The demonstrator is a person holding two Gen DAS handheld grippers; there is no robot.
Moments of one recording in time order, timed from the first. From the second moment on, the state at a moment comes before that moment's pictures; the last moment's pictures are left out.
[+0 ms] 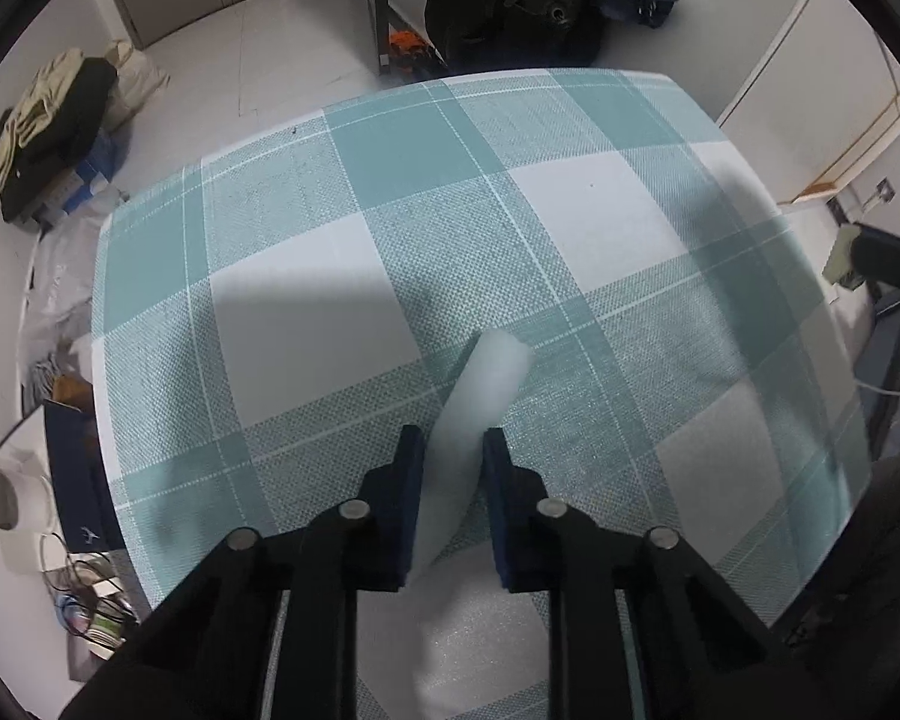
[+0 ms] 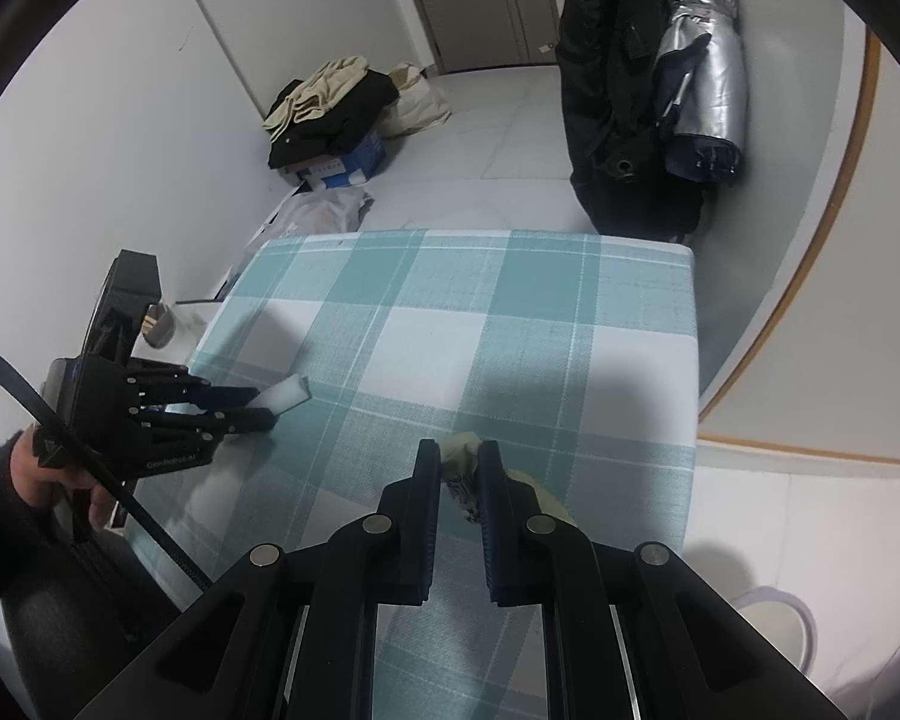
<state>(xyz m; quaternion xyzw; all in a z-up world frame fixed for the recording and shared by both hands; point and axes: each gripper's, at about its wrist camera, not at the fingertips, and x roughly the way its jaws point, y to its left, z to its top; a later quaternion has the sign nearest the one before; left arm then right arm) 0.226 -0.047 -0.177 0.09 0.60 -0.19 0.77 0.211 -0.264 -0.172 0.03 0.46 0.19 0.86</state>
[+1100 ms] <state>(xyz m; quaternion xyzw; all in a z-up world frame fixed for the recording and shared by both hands) 0.168 -0.127 -0.039 0.02 0.44 -0.24 0.86 0.112 -0.314 -0.062 0.09 0.32 0.17 0.93</state>
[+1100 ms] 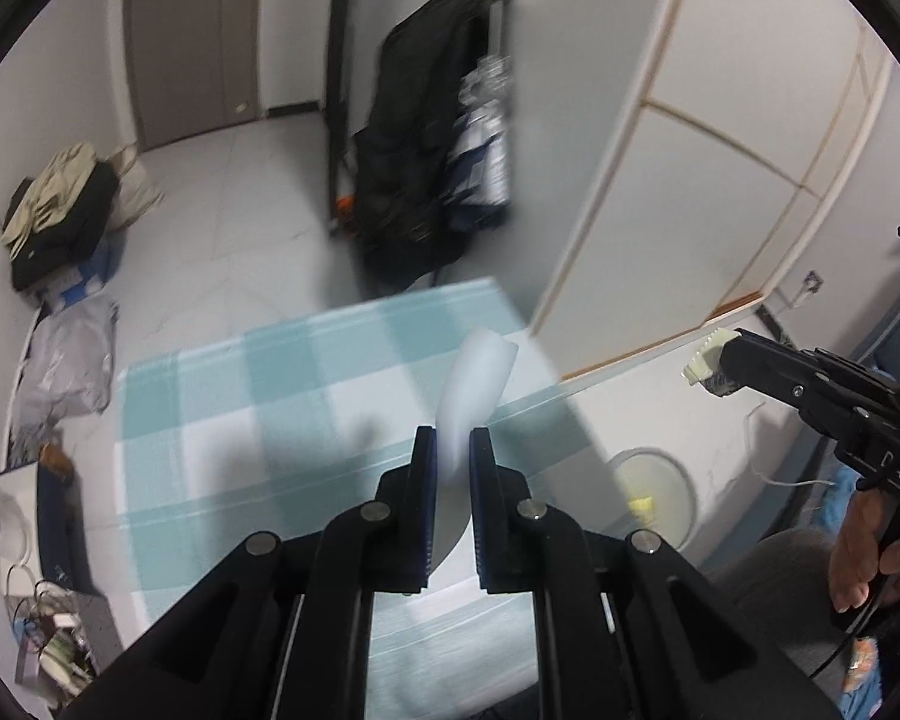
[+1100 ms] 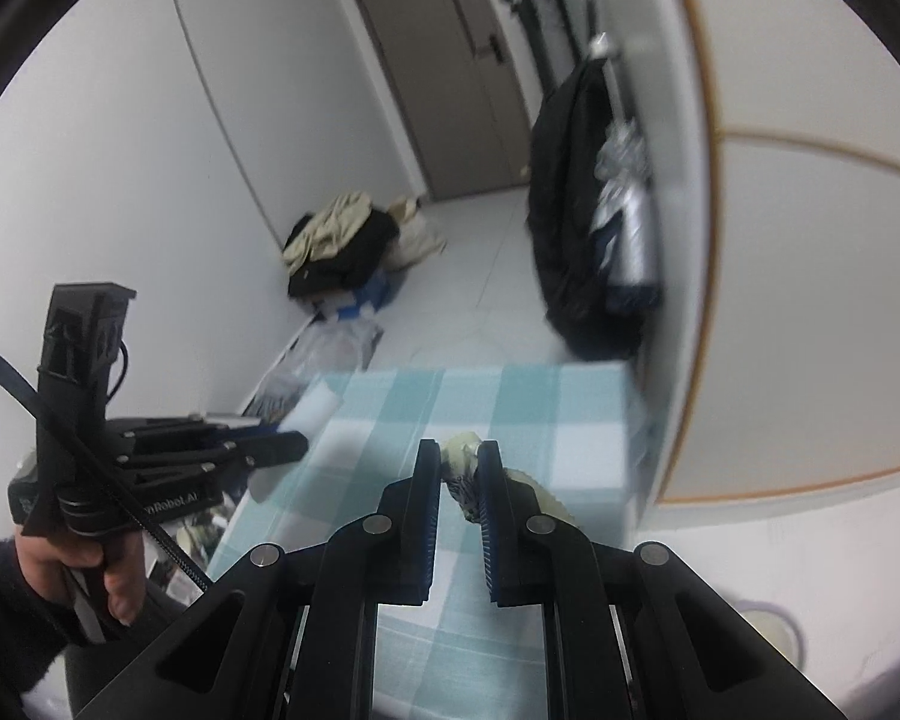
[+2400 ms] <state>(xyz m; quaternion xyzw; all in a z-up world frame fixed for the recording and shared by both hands) 0.151 -0.387 -0.145 0.00 0.57 -0.42 0.71 0.034 -0.595 -0.253 0.34 0.43 -0.06 0.84</state>
